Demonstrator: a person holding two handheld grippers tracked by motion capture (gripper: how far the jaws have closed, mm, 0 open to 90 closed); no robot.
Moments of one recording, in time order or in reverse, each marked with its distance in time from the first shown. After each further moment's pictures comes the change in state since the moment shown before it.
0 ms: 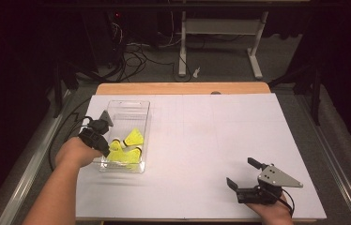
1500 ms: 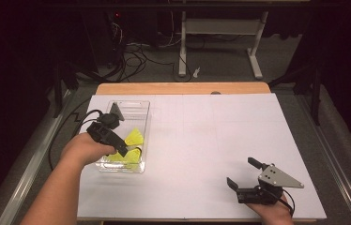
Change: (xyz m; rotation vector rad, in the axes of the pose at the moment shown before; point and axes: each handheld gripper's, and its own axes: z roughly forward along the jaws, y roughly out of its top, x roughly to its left) left arm -0.043 0.006 -0.039 -0.032 -0.091 0.065; right arm 0.001 0.002 -0.002 -0.012 -0.002 0.002
